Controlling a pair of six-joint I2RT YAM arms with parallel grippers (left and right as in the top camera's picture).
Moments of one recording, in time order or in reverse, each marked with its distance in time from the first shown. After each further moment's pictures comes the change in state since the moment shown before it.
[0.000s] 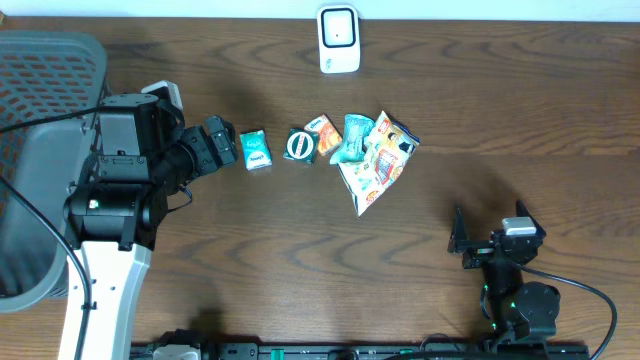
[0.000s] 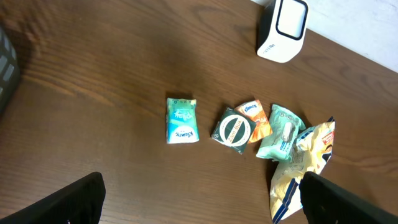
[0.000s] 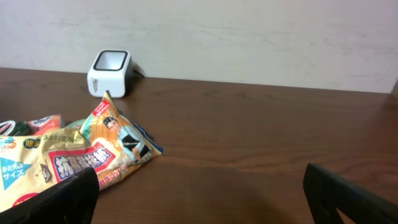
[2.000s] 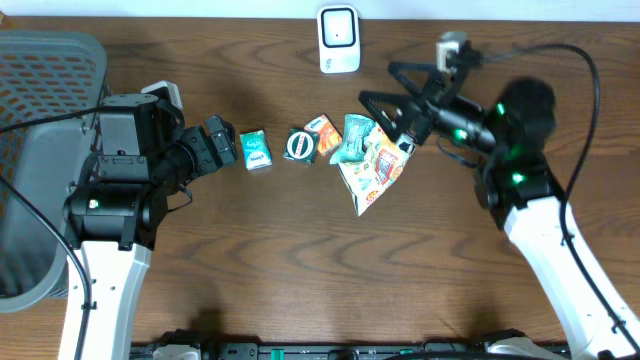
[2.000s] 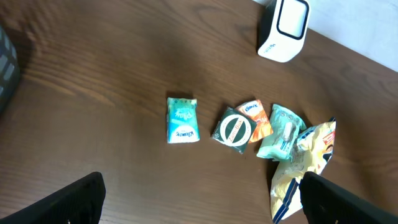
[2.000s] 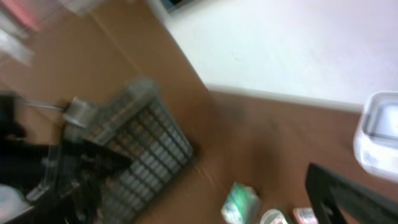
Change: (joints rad) left arm 0.001 0.001 0.000 -0.001 -0.001 0.000; right arm 0.185 1.349 1.069 0.241 -0.768 0.507
